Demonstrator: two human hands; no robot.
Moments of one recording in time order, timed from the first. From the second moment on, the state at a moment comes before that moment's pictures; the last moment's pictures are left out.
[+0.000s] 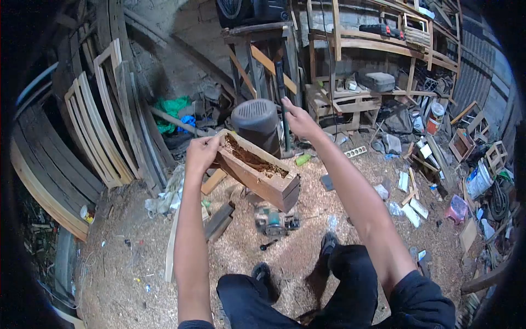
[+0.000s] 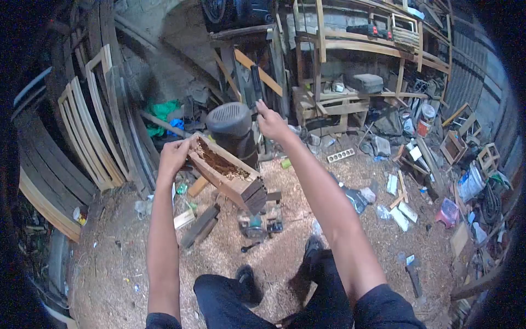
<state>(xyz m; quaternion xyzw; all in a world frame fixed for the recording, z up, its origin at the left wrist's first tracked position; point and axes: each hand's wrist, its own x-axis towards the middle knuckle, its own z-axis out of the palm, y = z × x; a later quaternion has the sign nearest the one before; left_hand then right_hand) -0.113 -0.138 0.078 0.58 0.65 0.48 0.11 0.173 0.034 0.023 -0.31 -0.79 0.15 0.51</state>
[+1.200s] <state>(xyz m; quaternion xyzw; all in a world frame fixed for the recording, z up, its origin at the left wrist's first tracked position) -0.045 -0.325 -0.117 0.32 0.29 0.72 0.54 0.228 -0.223 -0.111 -0.22 -0.52 0.49 0.66</state>
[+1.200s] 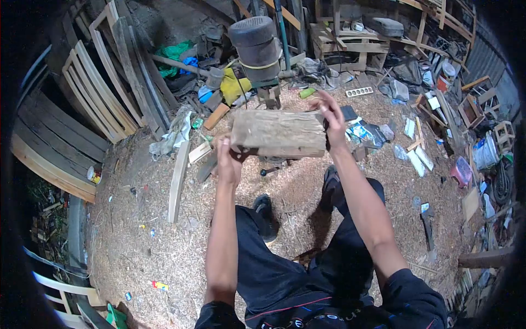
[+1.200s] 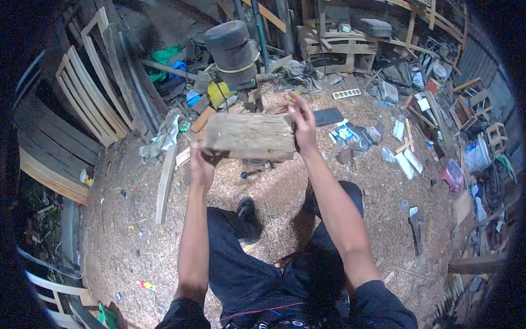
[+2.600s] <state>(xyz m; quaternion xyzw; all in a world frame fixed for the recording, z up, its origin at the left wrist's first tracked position) -0.059 -0.315 -0.122 0.26 0.54 0.47 0.64 0.245 -0.247 -0.112 -0.49 -0.41 0.69 0.34</state>
